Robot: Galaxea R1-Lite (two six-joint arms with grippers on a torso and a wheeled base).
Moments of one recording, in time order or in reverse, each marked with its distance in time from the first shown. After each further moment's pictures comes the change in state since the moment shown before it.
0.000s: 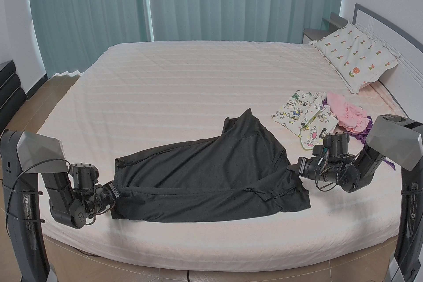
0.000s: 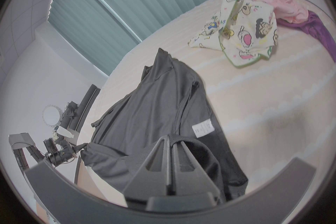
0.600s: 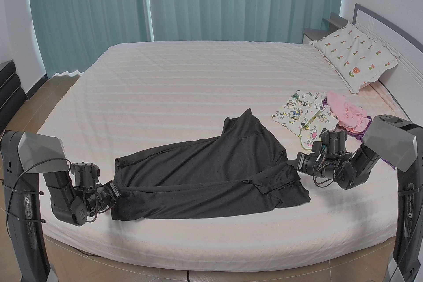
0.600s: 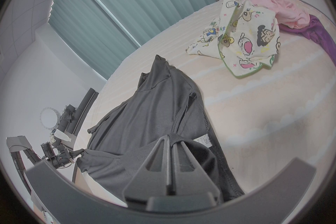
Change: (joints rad) left arm 0.003 0.009 -0.038 0.053 0.005 -0.006; right arm -0.009 0.043 -0.078 -0.002 -0.021 0.004
